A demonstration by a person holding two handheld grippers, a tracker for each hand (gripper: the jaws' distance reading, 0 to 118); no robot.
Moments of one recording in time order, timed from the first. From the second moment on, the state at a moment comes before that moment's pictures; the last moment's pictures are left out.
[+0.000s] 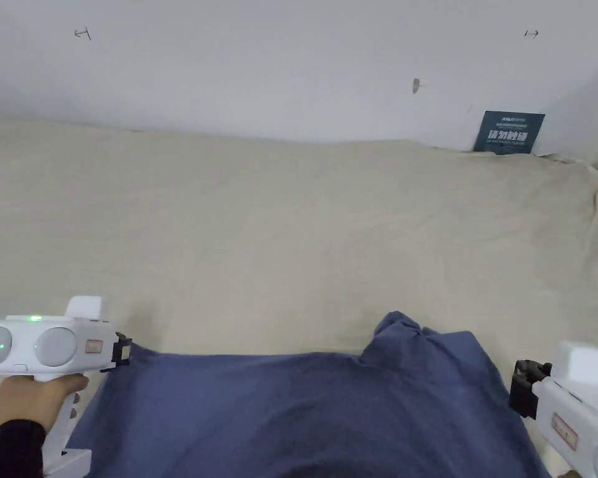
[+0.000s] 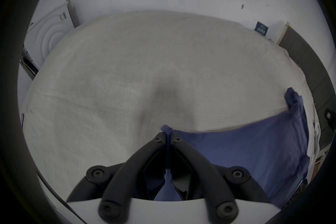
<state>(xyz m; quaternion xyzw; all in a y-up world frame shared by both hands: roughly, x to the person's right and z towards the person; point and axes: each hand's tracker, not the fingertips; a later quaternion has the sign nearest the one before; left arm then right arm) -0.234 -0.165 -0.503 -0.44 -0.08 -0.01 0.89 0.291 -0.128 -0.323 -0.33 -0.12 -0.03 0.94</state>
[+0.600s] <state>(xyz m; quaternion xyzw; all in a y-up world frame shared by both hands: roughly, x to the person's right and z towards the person) -0.250 -0.128 -0.465 -0.41 -0.09 0.03 0.91 0.306 -0.210 -0.436 -0.48 -0.10 -0.03 0.87</state>
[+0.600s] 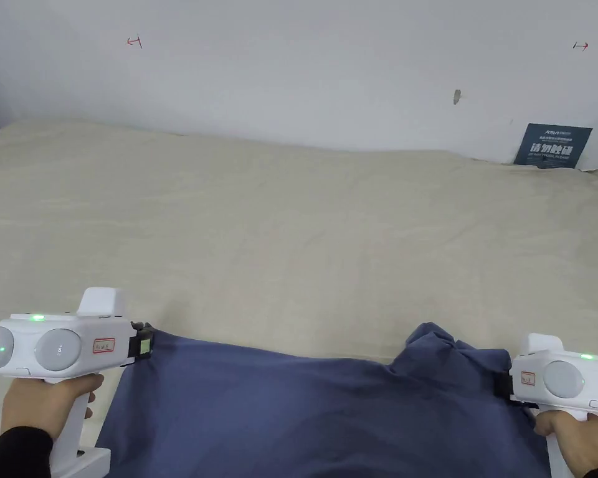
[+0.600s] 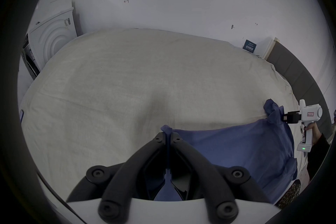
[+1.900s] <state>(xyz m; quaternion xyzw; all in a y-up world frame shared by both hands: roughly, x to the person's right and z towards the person) -0.306 -0.166 -0.237 -0.44 -0.06 0.05 0.89 0.300 -0.156 -0.078 -0.38 -0.04 -0.10 0.92</state>
